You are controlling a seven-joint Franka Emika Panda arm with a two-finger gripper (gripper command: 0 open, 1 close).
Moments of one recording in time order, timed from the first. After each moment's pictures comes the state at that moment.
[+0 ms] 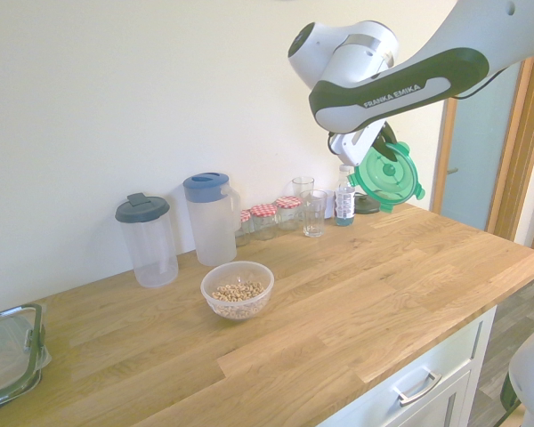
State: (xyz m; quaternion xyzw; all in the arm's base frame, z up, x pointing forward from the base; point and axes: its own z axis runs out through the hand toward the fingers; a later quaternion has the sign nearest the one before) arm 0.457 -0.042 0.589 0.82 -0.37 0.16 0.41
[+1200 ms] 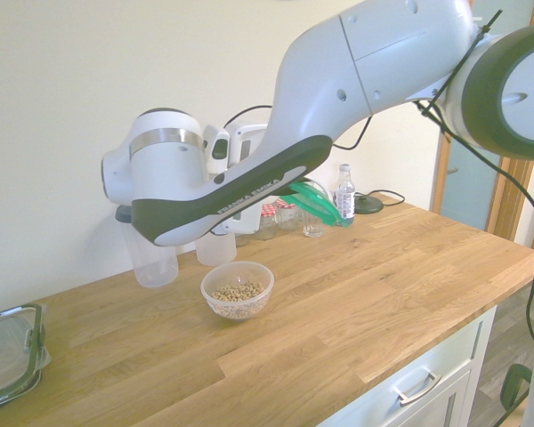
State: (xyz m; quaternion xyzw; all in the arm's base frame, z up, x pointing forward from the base) arm 0.470 0.247 0.499 0.68 -0.38 0.25 0.58
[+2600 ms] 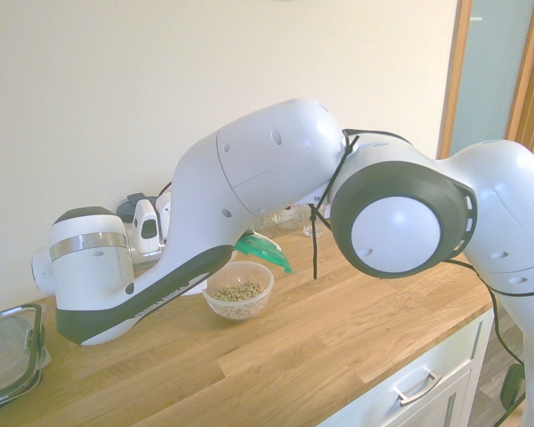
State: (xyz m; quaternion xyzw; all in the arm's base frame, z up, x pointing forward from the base) arm 0.513 0.349 0.390 0.65 -0.35 0.26 0.62
